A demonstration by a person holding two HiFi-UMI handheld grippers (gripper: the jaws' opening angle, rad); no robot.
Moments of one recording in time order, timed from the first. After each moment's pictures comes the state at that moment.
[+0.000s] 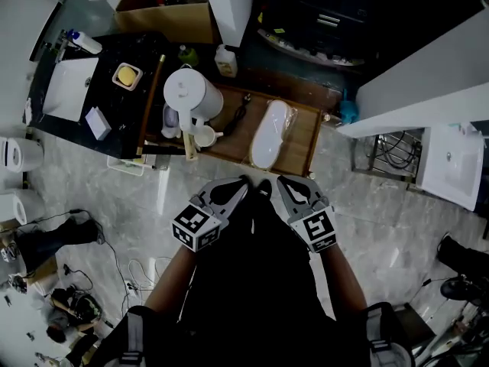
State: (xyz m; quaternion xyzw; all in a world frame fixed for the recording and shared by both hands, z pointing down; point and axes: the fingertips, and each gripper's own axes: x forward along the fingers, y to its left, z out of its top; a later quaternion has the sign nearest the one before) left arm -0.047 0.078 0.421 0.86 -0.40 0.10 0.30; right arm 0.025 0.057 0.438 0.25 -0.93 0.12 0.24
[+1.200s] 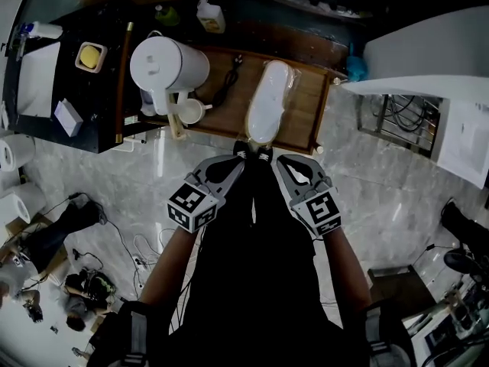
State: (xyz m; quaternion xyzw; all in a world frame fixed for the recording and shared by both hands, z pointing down) left arm -0.055 0.062 0.514 0.84 -0.36 0.15 0.37; right arm 0.023 0.052 0.520 0.25 -0.91 0.21 0.26
